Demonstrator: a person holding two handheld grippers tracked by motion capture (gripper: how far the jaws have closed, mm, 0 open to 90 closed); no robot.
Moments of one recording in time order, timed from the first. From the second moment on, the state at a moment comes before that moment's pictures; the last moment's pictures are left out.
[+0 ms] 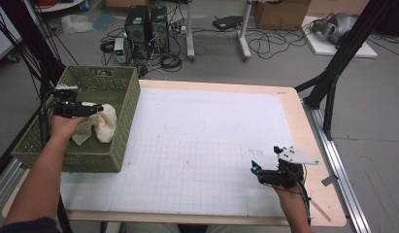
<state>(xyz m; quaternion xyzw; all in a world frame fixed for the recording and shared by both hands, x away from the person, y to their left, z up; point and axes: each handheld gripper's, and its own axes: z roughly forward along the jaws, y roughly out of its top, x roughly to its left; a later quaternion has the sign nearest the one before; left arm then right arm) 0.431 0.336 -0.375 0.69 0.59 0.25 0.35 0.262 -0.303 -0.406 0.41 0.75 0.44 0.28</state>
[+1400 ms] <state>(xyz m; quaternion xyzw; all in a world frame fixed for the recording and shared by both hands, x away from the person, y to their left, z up) 0.426 0.339 -0.392 0.72 0.62 0.21 0.25 0.258 -0.308 -0.404 0.42 0.74 0.44 0.28</state>
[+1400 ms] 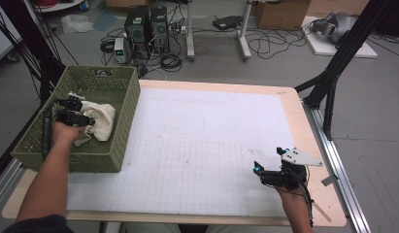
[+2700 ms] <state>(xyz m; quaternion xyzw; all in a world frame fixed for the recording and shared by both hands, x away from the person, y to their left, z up) 0.357 0.315 -0.282 0.61 0.47 0.33 0.54 0.259 -0.302 -0.401 0.42 0.74 0.45 0.27</state>
